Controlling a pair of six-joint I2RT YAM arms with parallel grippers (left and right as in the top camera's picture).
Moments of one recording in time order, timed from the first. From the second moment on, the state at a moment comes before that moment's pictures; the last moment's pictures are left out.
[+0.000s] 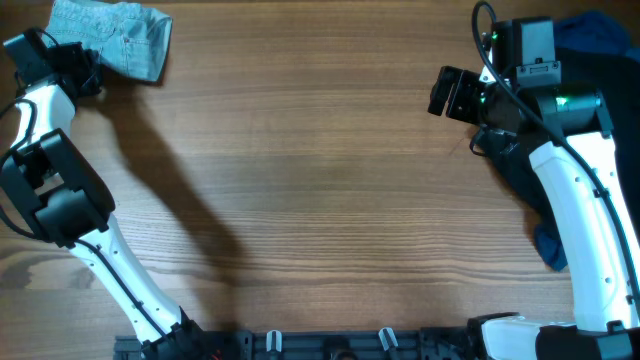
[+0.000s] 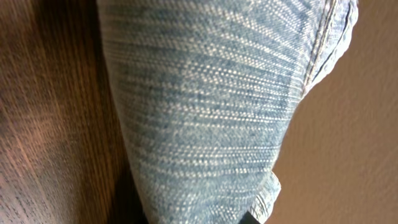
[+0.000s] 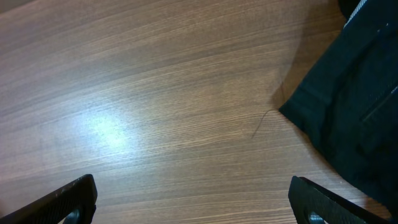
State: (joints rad) left arm 0.47 2.42 1.87 -0.17 0.38 -1.38; right arm 0.15 1.49 1.56 -1.07 0.03 0.38
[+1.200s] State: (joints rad) left arm 0.40 2.42 1.87 -0.08 0.30 -1.44; right arm 0.15 1.49 1.56 -1.09 0.01 0.38
